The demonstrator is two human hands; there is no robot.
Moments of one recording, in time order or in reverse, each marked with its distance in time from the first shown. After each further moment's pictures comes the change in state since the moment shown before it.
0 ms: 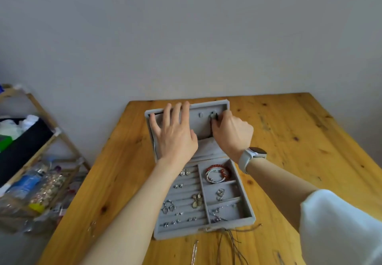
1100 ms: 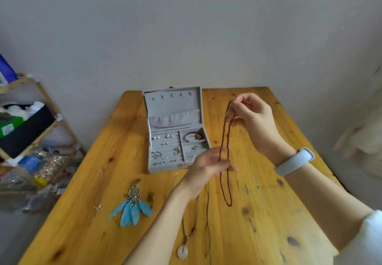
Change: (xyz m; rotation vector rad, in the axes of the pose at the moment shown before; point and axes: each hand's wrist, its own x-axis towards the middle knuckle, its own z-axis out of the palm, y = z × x) left_hand -0.181 0.095 -0.119 -1.596 -0.805 -0.210; right_hand -0.144 0.034 -0.199 1.223 -0.112 0.048
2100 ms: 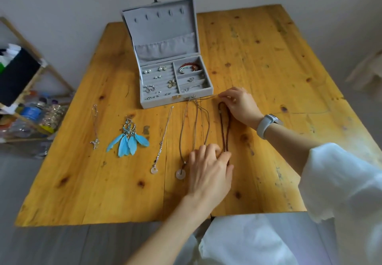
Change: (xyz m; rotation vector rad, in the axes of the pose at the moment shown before) left_hand -0.094 -0.113 0.059 1.343 0.279 0.149; right_hand -0.056 0.178 -0.028 -0.949 -0.237 0.033
